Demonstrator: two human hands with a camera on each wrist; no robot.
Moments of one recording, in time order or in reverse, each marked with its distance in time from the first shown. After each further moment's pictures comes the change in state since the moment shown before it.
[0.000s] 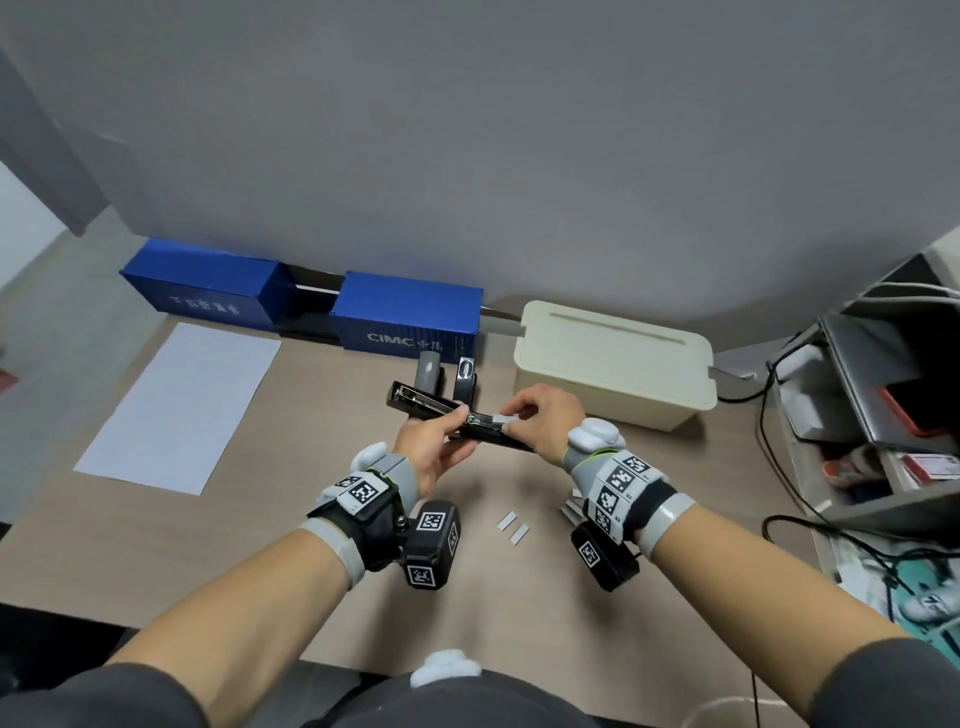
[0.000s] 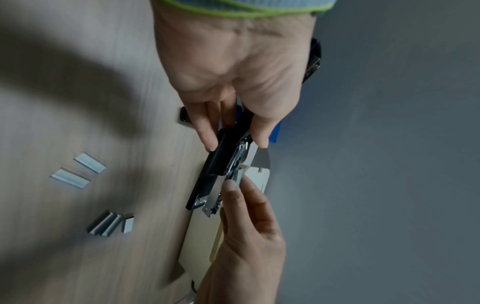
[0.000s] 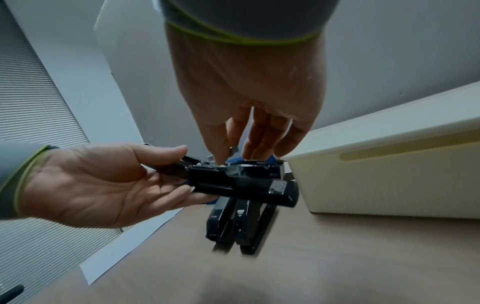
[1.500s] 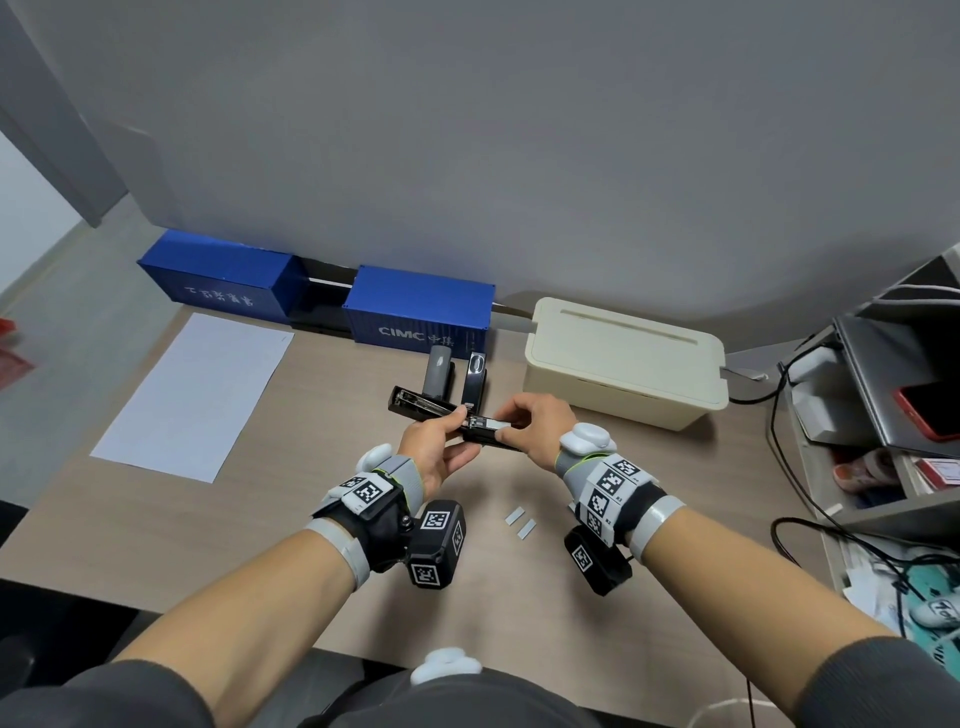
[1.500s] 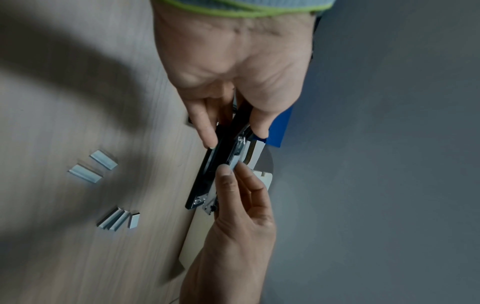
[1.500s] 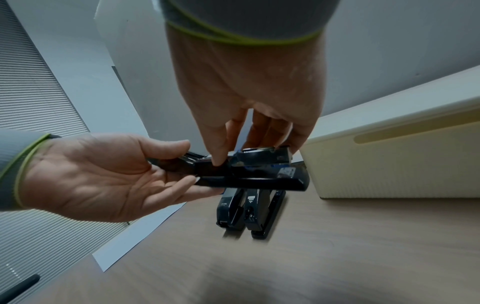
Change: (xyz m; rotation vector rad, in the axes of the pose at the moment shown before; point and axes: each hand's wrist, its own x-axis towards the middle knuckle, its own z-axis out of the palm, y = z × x) left_hand 0.001 -0.006 -0.011 -0.056 0.045 -0.064; right_hand -0.010 -0.013 0.015 0.043 -0.068 -0.018
